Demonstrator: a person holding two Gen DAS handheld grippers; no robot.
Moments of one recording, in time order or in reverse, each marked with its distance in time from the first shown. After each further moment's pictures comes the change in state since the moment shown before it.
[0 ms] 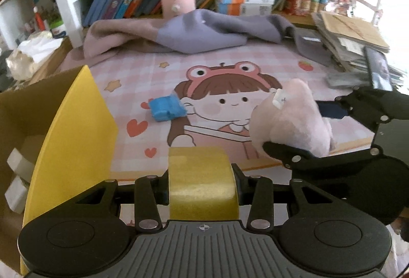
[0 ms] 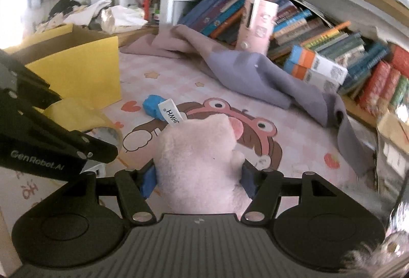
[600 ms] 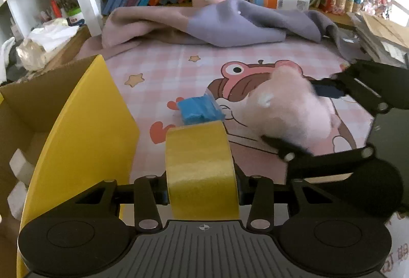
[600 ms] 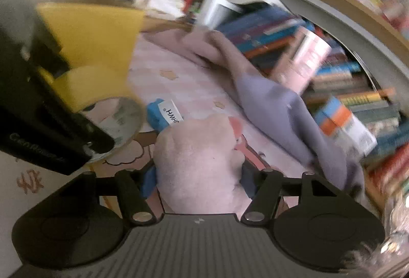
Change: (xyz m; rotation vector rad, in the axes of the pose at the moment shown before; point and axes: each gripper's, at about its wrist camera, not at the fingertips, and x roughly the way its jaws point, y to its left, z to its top) left arm 0.044 0.027 0.014 -0.063 0.031 0.109; right arm 0.067 0.013 0.019 -0.311 -0.062 0.008
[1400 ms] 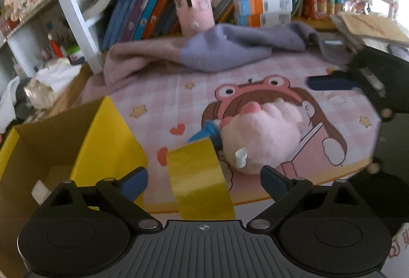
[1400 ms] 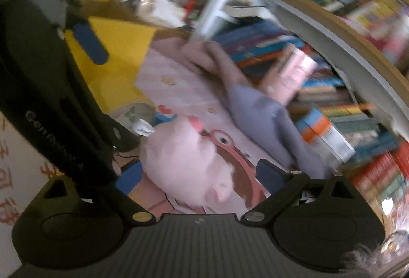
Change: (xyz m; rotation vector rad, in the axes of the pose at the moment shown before) left arm -0.022 -0.013 0.002 0.117 -0.082 0.049; right arm -0.027 0.020 0.001 -0.156 -0.020 -0.024
